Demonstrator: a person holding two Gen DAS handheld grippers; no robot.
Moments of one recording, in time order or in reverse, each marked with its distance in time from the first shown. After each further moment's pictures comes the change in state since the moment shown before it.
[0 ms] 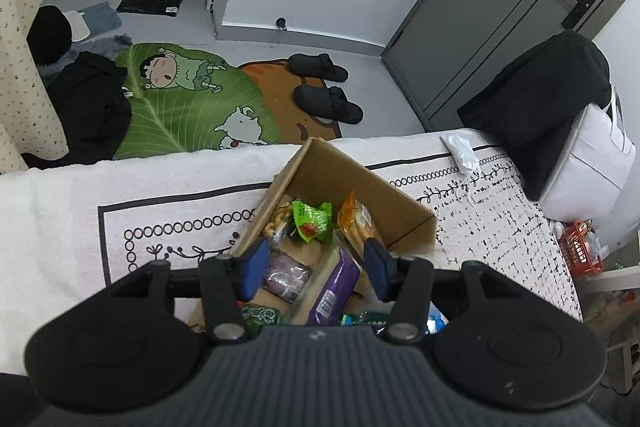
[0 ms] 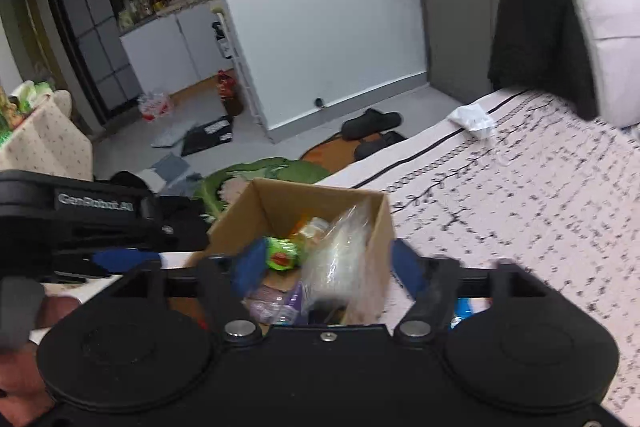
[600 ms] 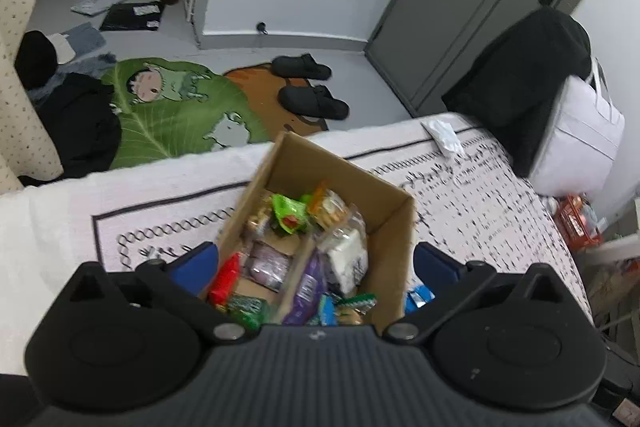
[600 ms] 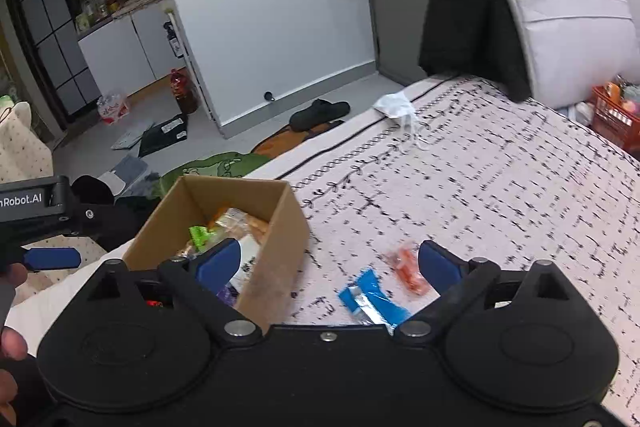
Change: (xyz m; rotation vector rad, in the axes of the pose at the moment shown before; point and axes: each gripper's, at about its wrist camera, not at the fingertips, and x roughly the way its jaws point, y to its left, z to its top) left arm -0.007 -0.027 -0.011 0.091 0.007 -0.023; right arm -0.031 -0.056 -0.001 0.052 0.050 -0.099
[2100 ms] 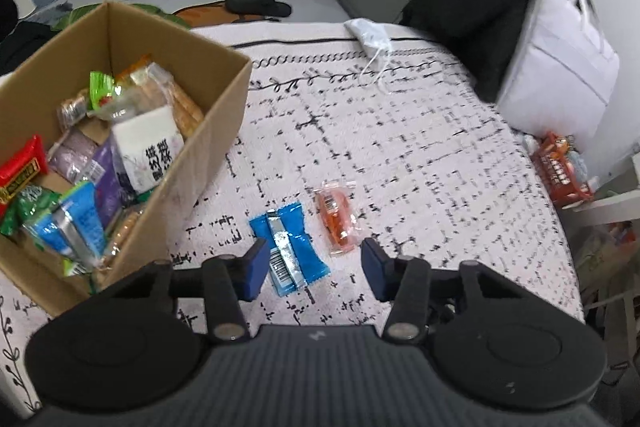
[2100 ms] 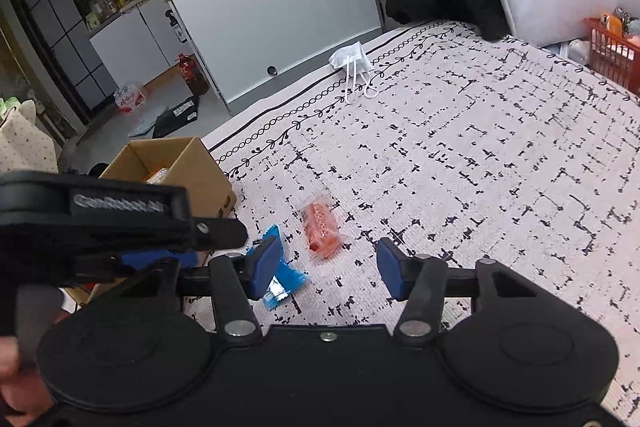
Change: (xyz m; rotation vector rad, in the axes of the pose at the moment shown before) left arm 0.098 -0.137 -0.078 -0.026 0.129 -0.012; right arm 0.037 -0.120 -0.034 0.047 0.076 0.150
